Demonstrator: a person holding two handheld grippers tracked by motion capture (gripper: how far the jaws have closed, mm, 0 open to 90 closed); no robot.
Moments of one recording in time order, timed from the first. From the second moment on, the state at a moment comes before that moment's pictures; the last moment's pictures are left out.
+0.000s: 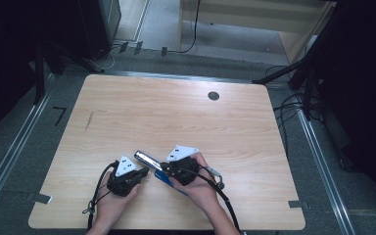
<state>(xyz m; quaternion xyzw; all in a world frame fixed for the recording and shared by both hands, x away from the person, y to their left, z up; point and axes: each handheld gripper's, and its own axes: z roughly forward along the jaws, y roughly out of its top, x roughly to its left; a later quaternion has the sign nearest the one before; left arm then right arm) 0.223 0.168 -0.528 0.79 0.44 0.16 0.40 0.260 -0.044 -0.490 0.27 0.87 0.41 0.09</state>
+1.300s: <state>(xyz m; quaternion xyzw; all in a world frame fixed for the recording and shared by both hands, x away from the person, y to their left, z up) 0.233 0.163 -0.530 0.78 0.47 0.18 0.38 0.281 -0.006 -0.498 0.26 0.87 0.40 0.10</state>
